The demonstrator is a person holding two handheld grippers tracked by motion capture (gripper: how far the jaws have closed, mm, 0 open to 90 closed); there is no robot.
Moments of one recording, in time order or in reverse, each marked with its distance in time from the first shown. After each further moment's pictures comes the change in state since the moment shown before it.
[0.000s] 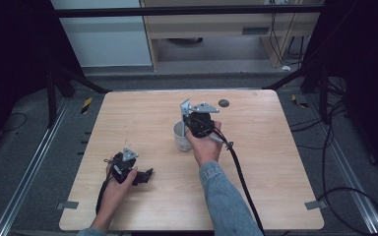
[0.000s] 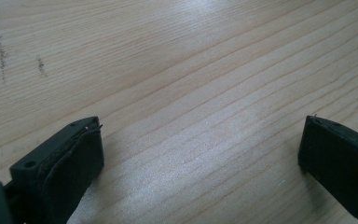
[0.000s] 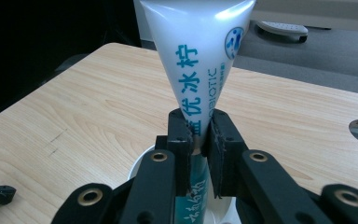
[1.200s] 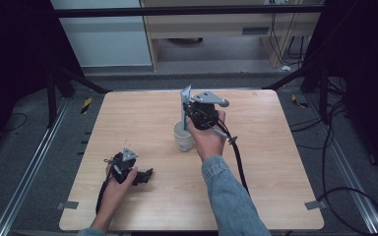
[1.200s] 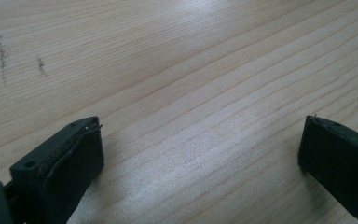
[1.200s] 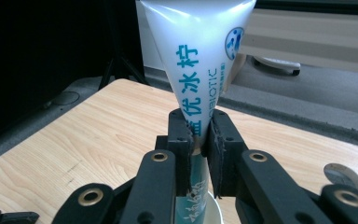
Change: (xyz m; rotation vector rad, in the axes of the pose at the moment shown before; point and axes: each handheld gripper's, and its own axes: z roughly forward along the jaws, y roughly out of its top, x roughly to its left) left arm -0.001 0.000 0.000 -0.003 0.000 -0.008; right arm 0.006 0.040 -0.037 -0.103 0.004 -0.039
